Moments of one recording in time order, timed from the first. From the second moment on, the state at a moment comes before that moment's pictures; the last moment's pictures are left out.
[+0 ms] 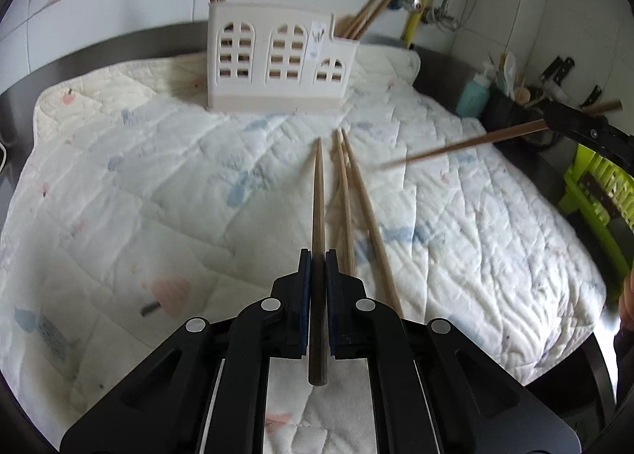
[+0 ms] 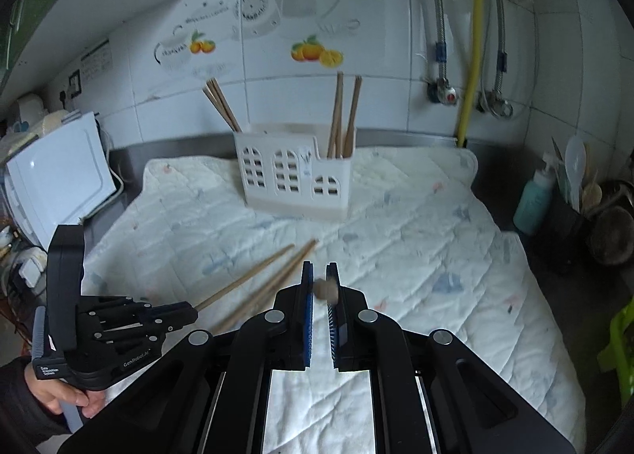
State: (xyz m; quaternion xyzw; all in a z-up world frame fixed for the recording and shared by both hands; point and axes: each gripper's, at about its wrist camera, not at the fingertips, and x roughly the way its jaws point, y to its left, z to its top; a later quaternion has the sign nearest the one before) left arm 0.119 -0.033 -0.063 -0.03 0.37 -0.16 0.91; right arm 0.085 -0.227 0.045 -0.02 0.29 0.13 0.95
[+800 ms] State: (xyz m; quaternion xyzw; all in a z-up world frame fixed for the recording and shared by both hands) left arm 0.149 -0.010 0.011 -0.03 0.30 -0.17 0.94; right arm 0.158 -0.202 0.159 -0.05 0.25 0.21 0.94
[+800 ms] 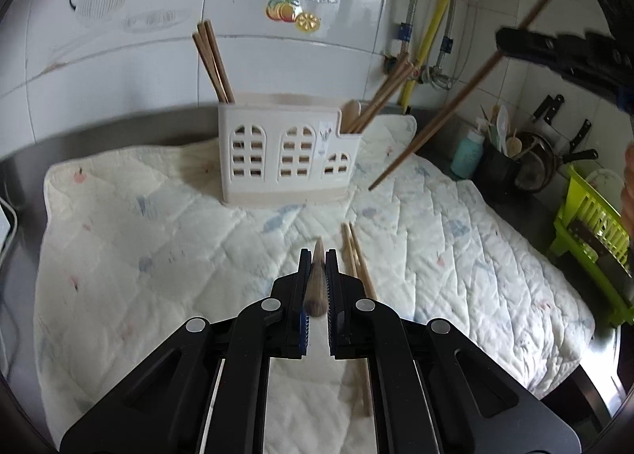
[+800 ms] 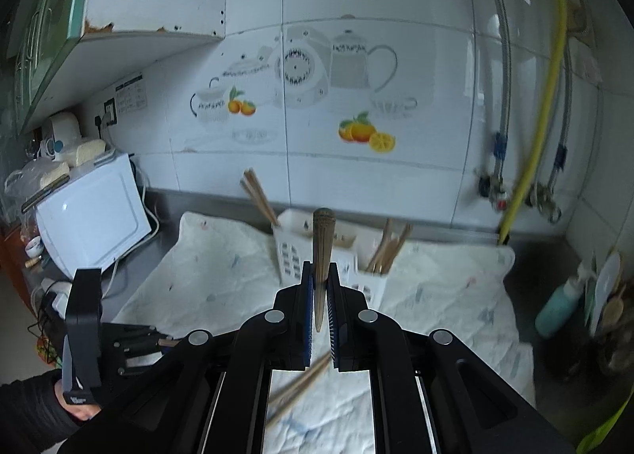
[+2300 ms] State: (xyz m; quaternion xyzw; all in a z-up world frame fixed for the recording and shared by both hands) left arm 0.289 -0.017 0.167 0.01 0.16 -0.10 0.98; right arm 0.274 -0.196 0.156 -0.07 0.25 0.17 0.95
